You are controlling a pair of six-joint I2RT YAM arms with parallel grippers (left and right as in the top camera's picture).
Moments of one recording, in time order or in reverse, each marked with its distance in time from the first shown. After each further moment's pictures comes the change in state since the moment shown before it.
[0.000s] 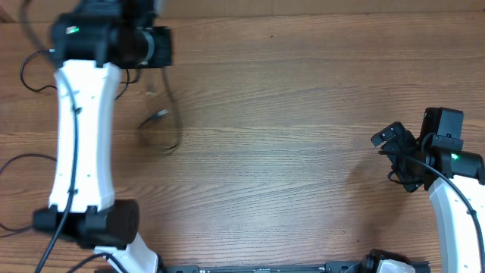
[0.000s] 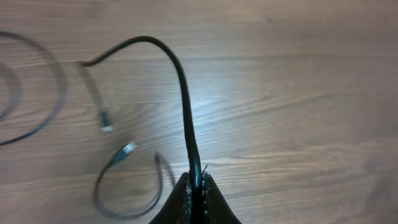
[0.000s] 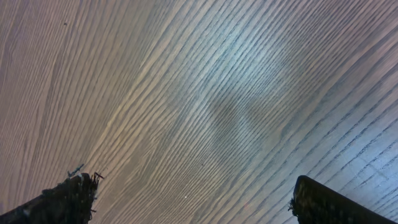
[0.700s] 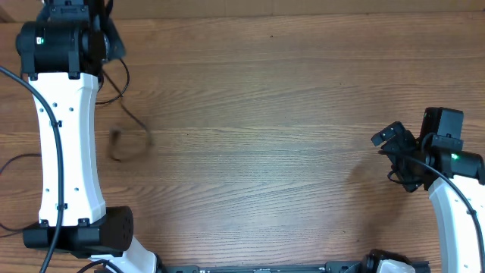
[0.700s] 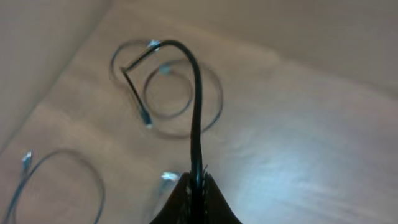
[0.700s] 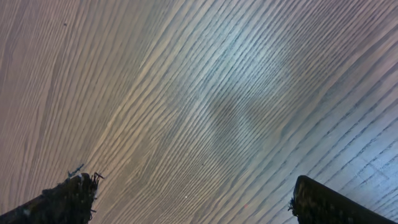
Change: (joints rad) left arm 0.059 -0.040 0.006 0.084 -0.532 -0.219; right arm 0.000 0.000 0.000 0.001 0.000 0.003
